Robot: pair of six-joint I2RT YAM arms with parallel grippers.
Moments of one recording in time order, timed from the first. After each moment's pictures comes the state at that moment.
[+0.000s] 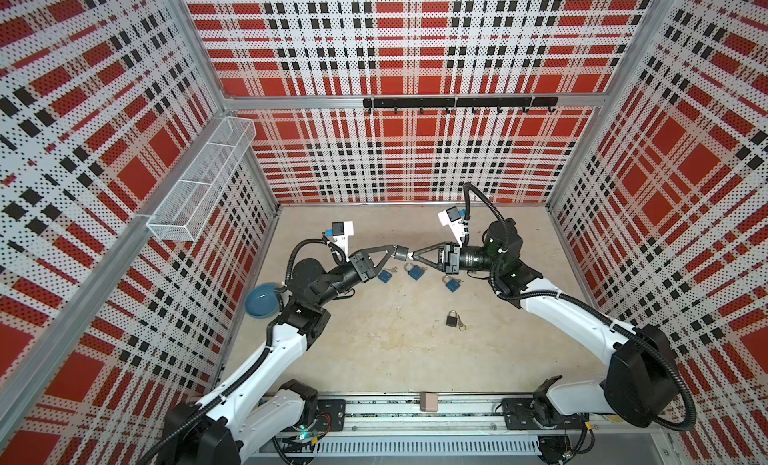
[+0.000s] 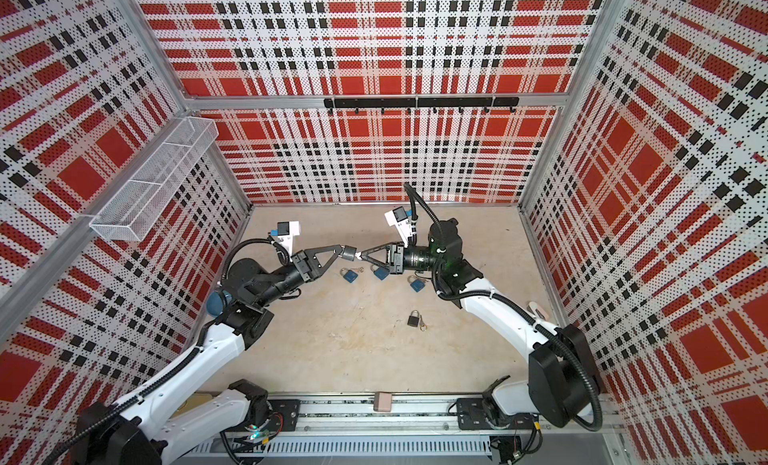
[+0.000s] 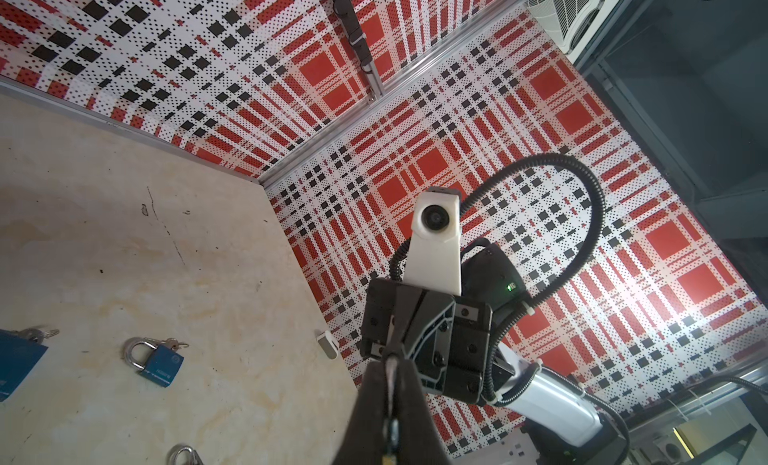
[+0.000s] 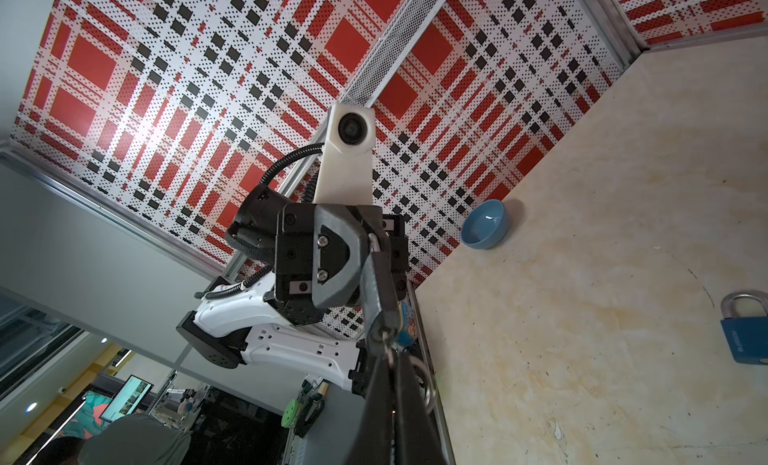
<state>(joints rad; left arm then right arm) -0.38 0.99 0.66 0.53 0.61 -1.09 0.55 1.39 1.01 0.38 -0.93 0.82</state>
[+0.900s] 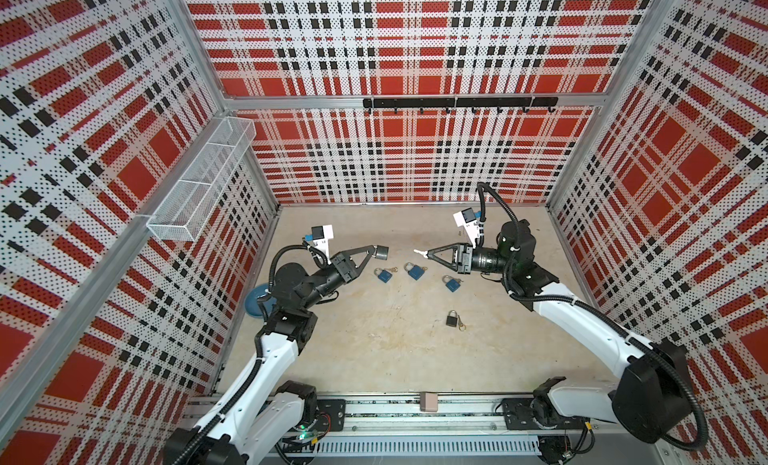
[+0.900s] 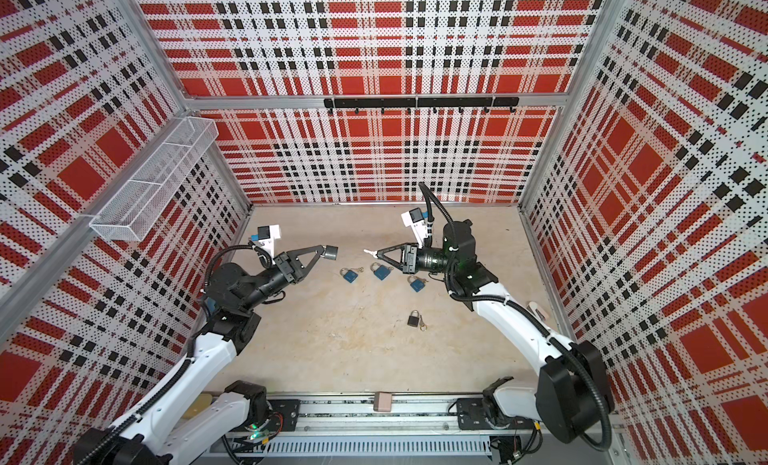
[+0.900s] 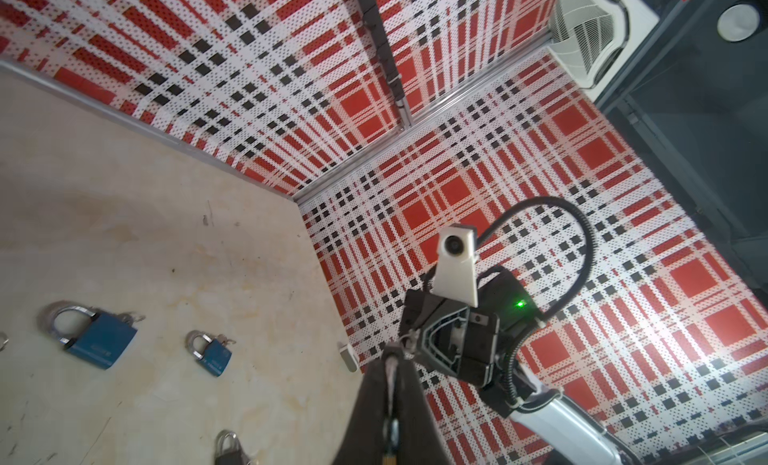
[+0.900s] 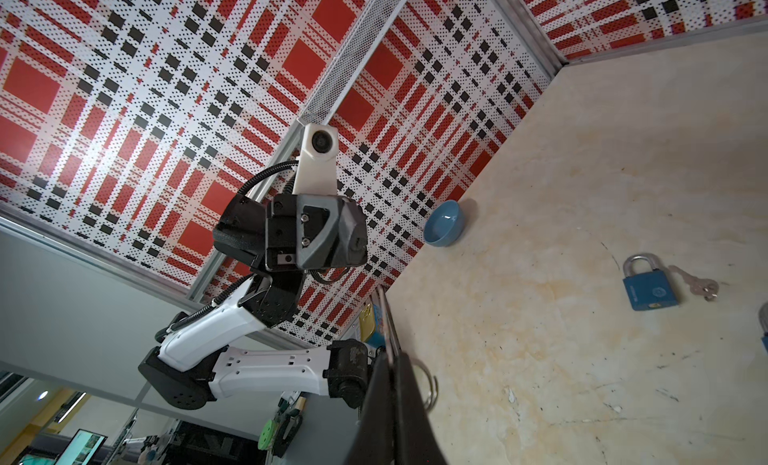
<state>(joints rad) -0.23 0.91 0.59 0.44 0.67 -1.10 0.45 1.28 0.96 0.19 -0.89 0.73</state>
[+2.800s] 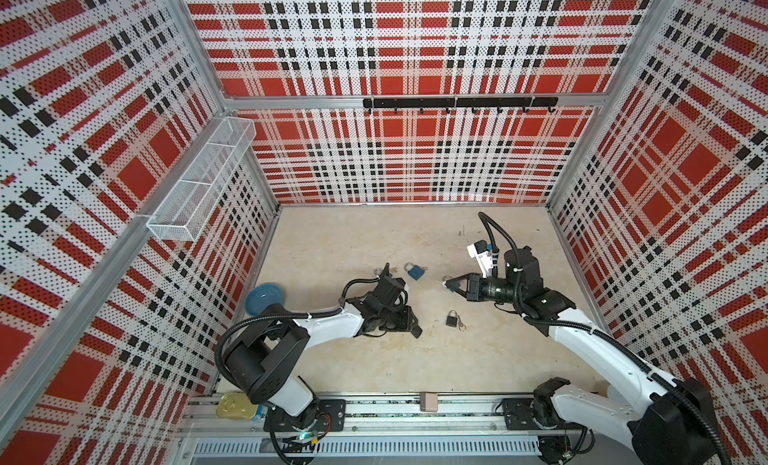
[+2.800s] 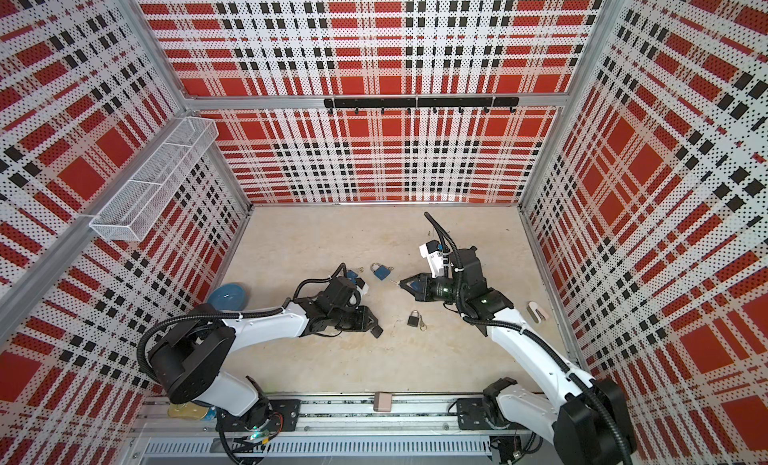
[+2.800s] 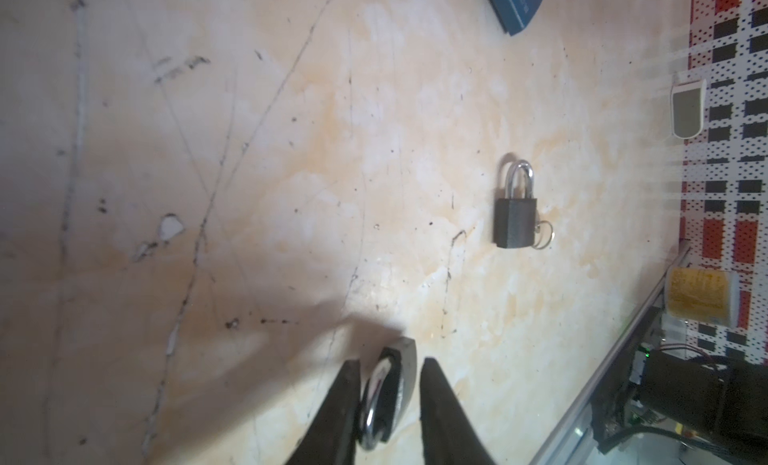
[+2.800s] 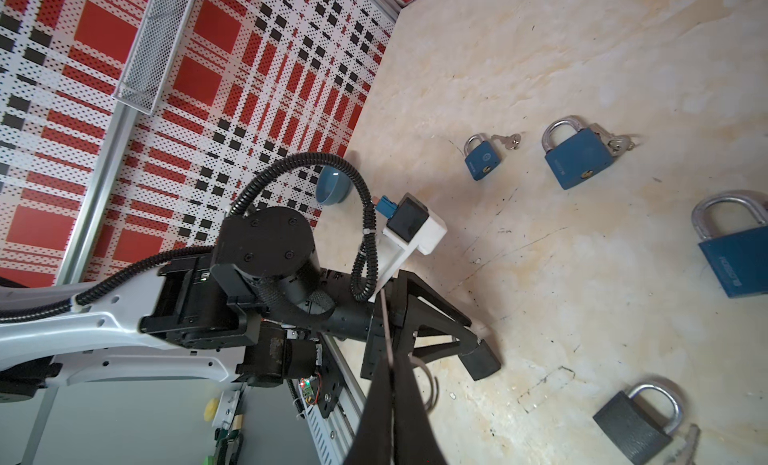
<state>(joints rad) -0.74 1.55 0.71 -0.08 0.29 -0.65 0.46 1.10 0.76 -0.15 -0.63 0.60</state>
